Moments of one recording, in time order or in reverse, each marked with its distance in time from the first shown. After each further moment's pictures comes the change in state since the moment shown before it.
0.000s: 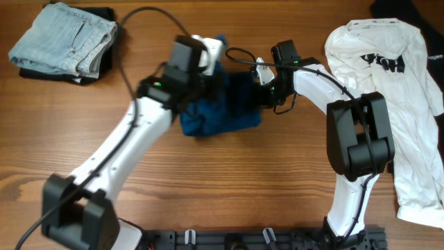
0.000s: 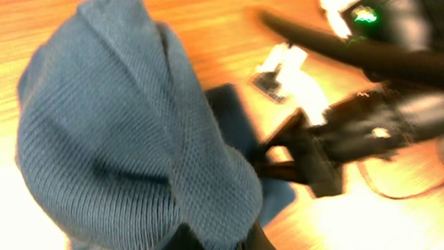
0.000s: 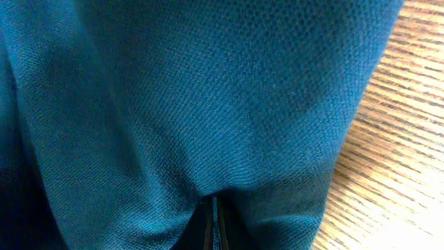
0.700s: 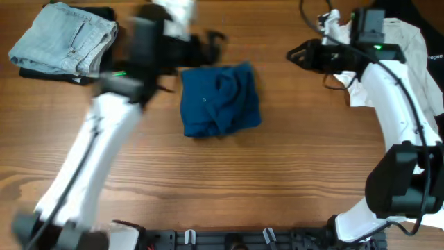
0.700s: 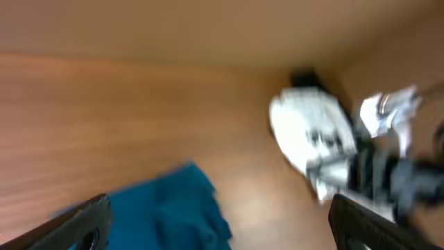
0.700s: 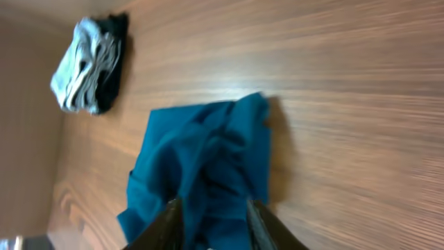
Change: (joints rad) left arm 0.175 -0.116 0.183 0.004 0.105 -0.205; right arm -0.262 -0.336 0.063 -0.017 -0.108 0.114
